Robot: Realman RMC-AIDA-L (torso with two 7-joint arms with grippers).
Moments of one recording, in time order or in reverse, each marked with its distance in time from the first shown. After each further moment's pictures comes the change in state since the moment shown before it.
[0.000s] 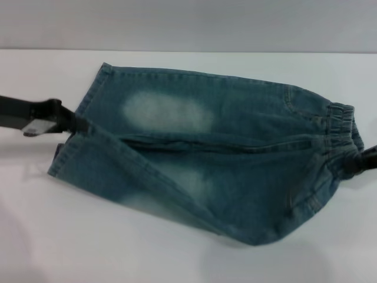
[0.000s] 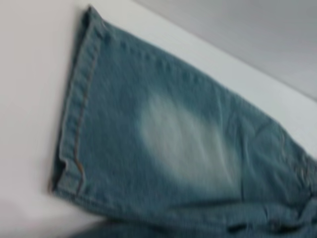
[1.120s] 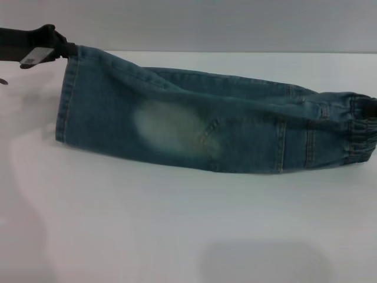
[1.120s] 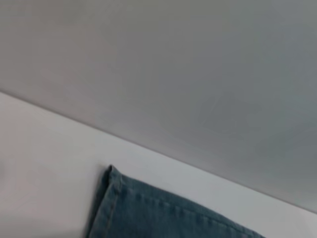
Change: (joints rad) left arm -0.090 -0.022 -0.078 0.051 -0.005 -0.266 -0.091; right arm -0.170 0.011 0.165 0.075 0.319 0.265 -0.028
